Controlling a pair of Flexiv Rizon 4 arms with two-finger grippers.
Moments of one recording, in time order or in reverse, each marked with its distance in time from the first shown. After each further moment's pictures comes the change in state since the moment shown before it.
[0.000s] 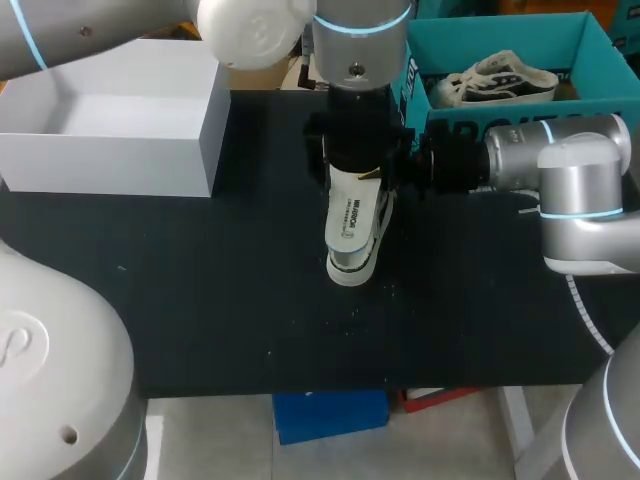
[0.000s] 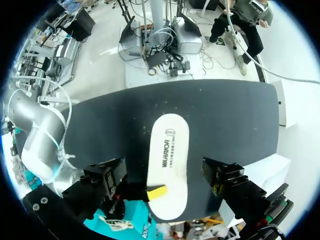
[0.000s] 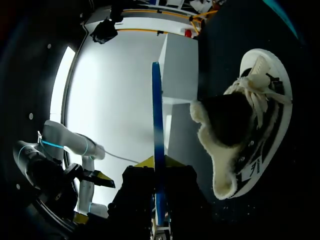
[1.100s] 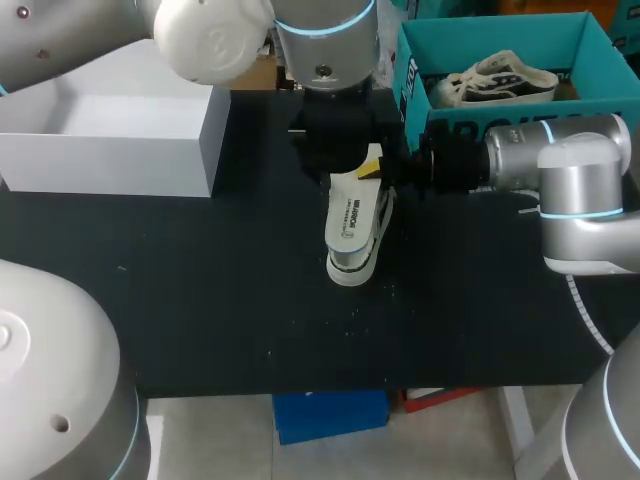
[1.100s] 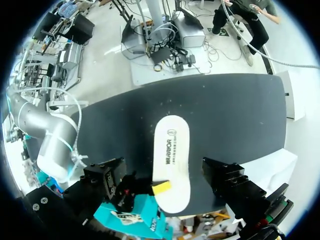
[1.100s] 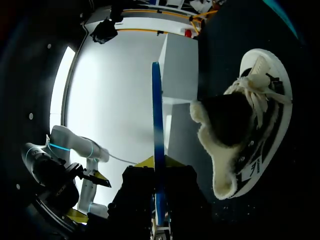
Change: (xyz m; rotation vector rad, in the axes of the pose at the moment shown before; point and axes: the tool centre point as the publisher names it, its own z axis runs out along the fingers) left arm 0.004 -0.008 -0.017 -0.041 -0.111 0.038; right arm 0.000 0.000 0.000 0.000 0.000 0.000
